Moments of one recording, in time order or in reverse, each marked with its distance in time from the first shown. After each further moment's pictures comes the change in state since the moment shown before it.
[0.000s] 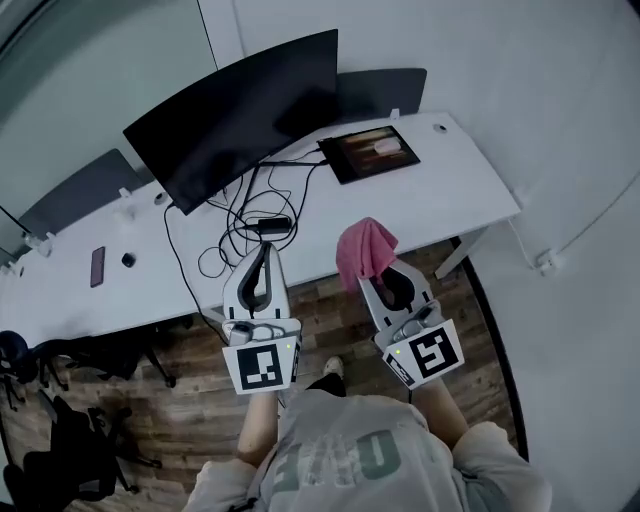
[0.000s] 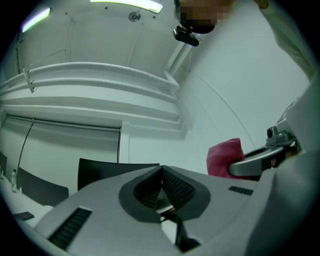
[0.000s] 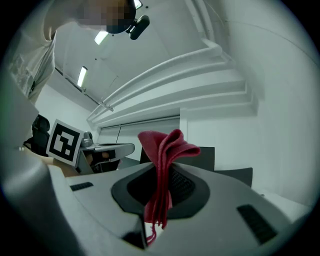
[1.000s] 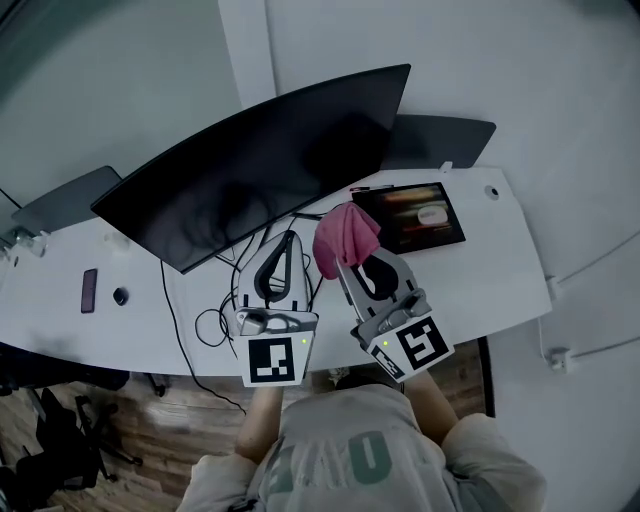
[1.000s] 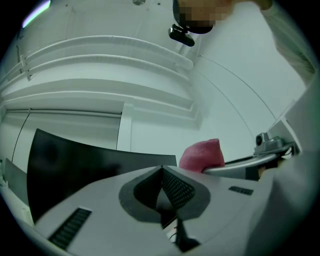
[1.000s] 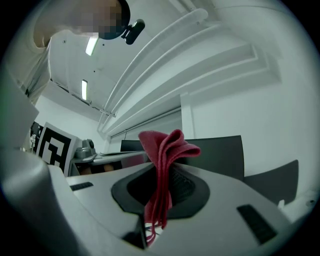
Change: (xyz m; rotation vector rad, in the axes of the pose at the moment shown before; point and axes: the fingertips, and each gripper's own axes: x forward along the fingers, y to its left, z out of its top) left arm 0.241 0.077 -0.074 -0.035 0.017 0.072; right arm 0.265 -0.107 -0.043 0.107 -0.043 0.207
